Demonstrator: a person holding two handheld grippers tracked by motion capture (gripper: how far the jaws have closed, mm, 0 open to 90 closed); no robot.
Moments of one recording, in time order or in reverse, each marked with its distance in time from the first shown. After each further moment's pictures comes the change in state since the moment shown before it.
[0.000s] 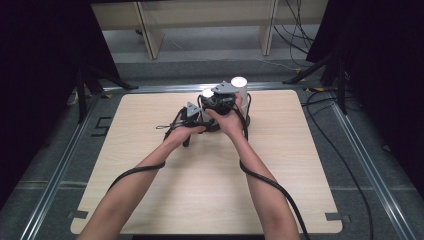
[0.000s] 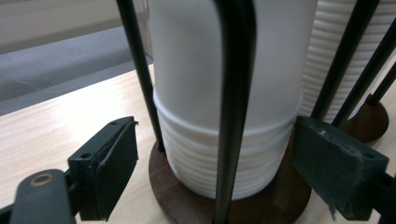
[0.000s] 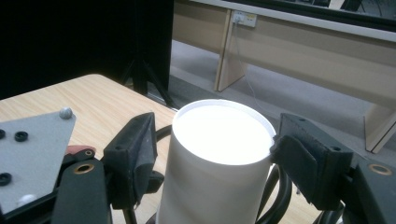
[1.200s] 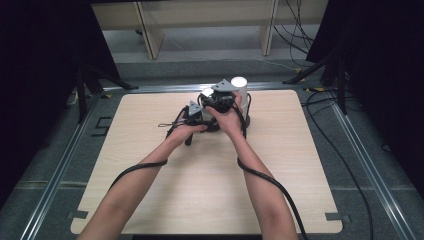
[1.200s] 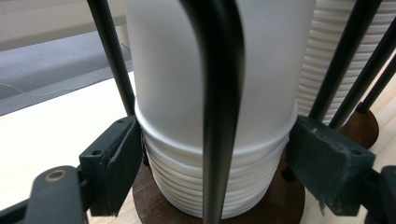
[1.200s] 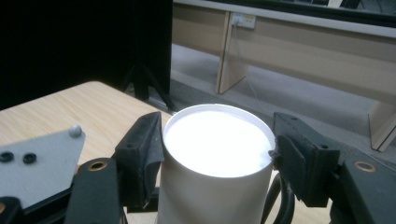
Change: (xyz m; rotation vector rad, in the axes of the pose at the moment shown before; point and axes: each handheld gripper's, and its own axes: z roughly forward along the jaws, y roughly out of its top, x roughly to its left) left arm 0.001 0.000 0.007 0.024 -0.027 0.023; right arm -0.003 0.002 0.007 -0.014 -0.003 0.032
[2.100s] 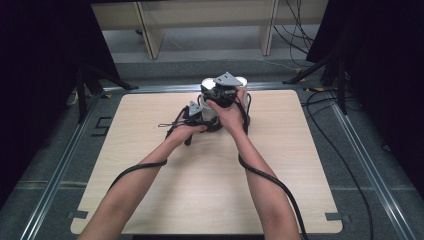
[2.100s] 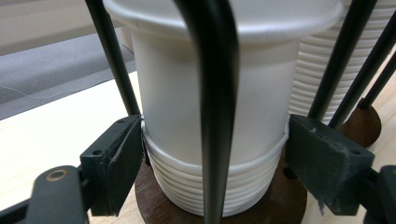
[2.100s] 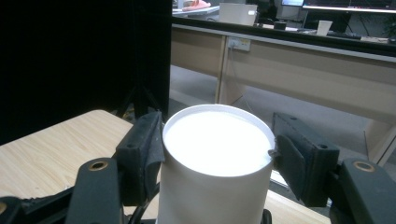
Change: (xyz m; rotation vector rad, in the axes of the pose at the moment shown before) left arm 0.000 -0.001 0.000 0.003 0.005 0.021; right arm -0.001 0.028 -0.019 -0.069 -0.001 0.010
